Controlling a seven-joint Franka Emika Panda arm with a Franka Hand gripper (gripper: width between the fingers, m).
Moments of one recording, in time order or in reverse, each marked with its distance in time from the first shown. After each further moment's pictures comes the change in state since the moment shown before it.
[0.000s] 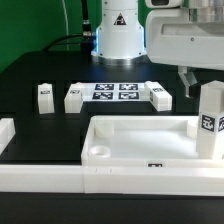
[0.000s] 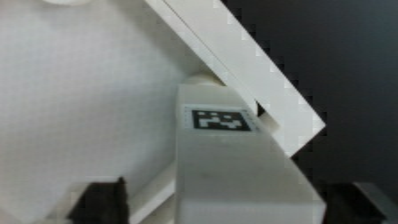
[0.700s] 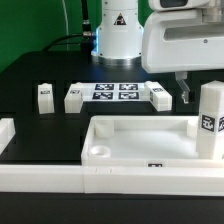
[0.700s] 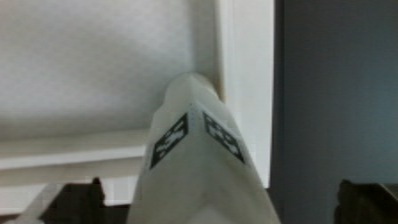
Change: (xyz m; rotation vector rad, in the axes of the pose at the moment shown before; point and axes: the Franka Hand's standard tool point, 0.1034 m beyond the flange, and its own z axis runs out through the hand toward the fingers) arm -0.004 -0.004 0.000 0.000 -0.001 -0.686
